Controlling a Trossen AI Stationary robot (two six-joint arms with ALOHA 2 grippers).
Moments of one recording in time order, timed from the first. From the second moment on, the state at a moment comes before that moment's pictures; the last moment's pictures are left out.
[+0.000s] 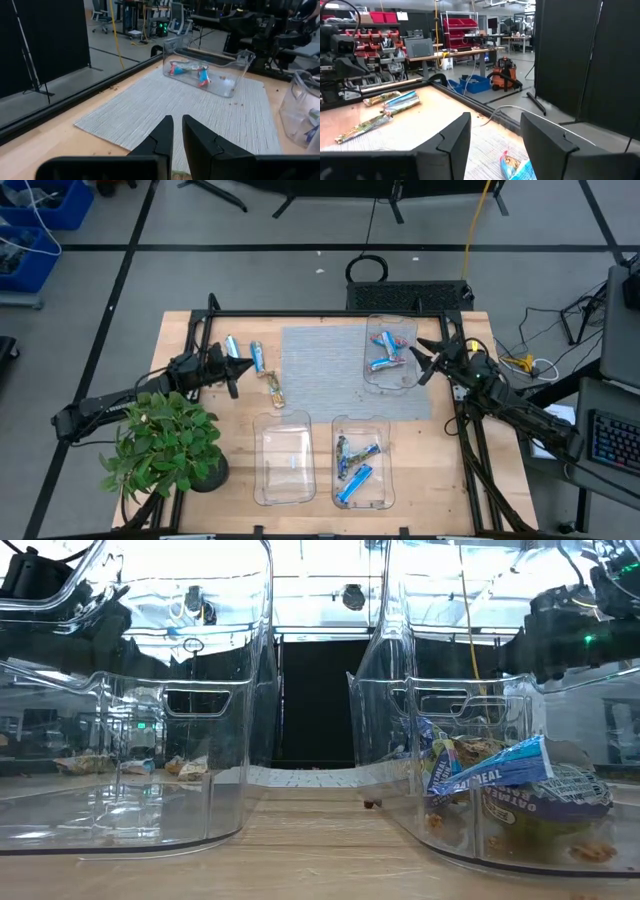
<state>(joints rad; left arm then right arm) 0.46 0.31 0.01 0.17 0.05 -0.11 -0.59 0.05 0.02 0.06 0.08 0.04</state>
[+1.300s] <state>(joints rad) 0.57 1.02 0.72 -0.95 -0.19 -0.84 -0.59 0.05 0.02 0.06 0.08 0.04</state>
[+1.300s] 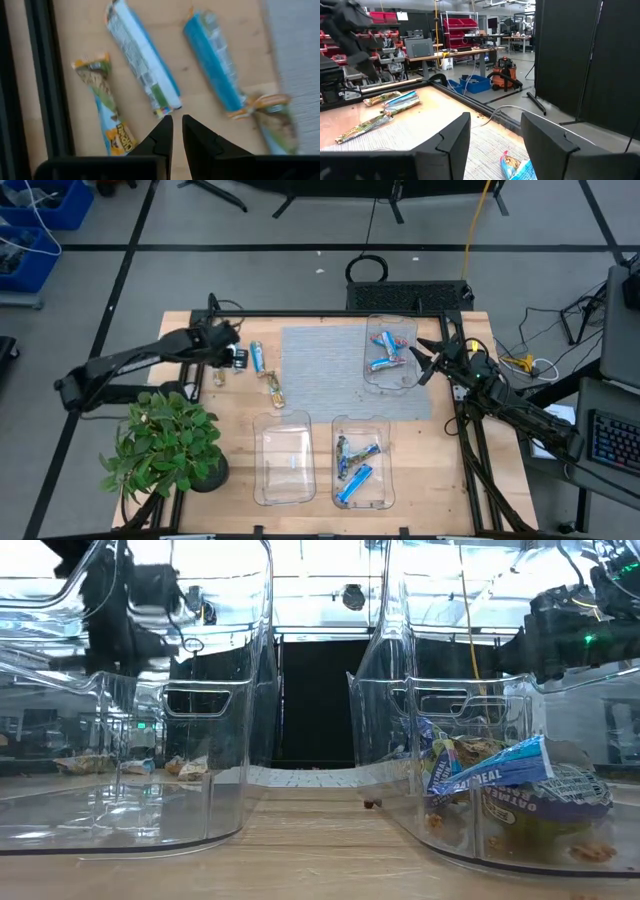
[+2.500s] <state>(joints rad) 0.64 1.28 0.59 -0.99 -0.21 -1.06 -0.59 0.05 0.02 0.06 0.08 0.04</state>
